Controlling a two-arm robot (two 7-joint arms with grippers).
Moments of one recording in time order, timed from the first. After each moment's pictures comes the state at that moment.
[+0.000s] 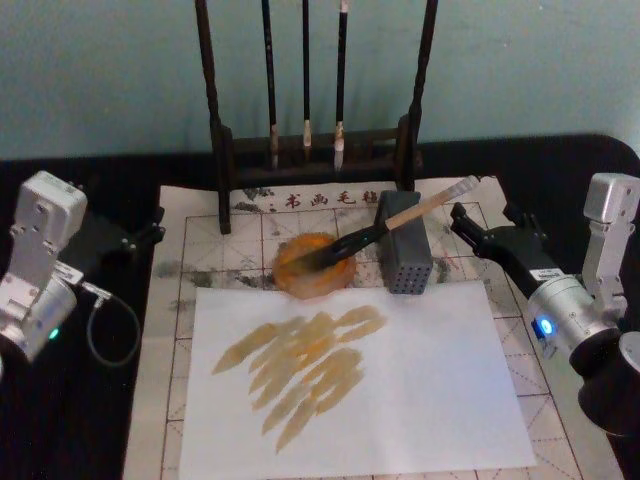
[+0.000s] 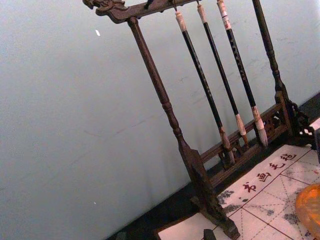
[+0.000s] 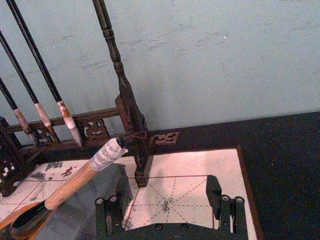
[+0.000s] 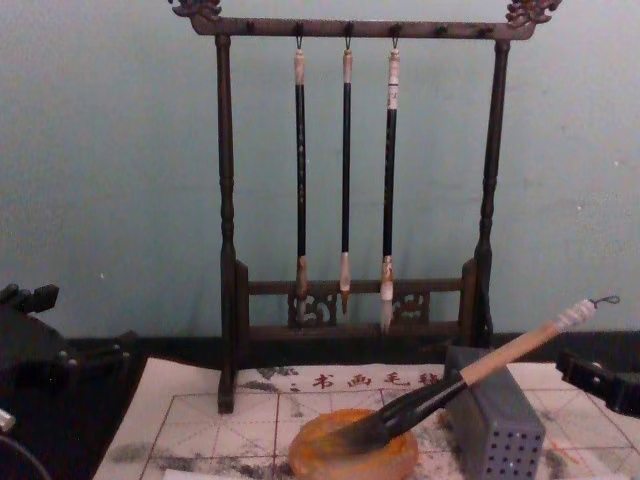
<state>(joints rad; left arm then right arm) -0.20 0.60 0.45 -1.41 -0.25 -0.12 0.03 0.24 0.34 -0.35 -1.19 0.63 -0.15 0.12</state>
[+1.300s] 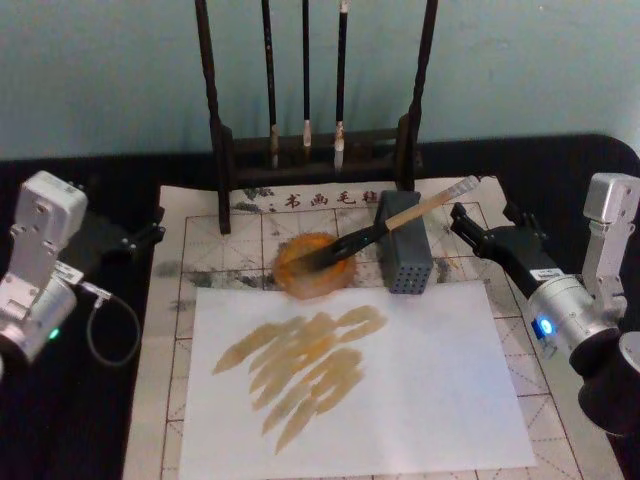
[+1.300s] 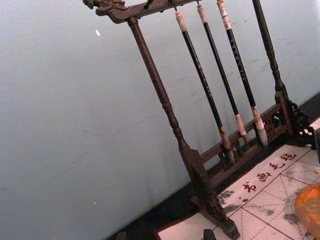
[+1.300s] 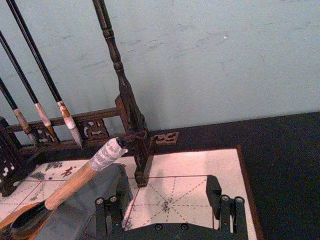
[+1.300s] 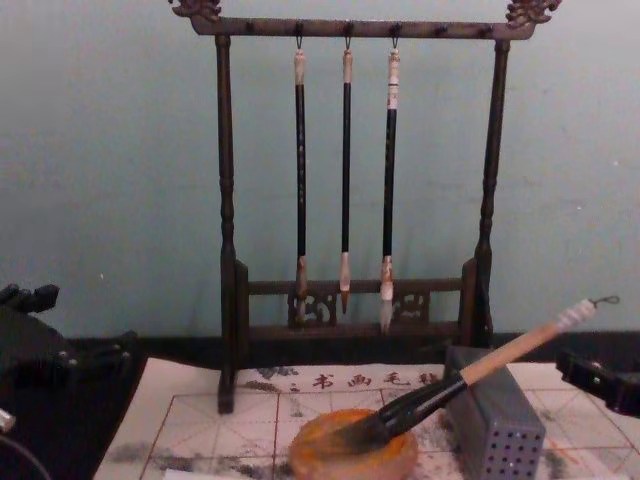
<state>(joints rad) -0.20 0.60 0.45 -1.41 -0.25 -0.12 0.03 0.24 0.34 -0.35 -1.19 0.62 -0.15 0.12</state>
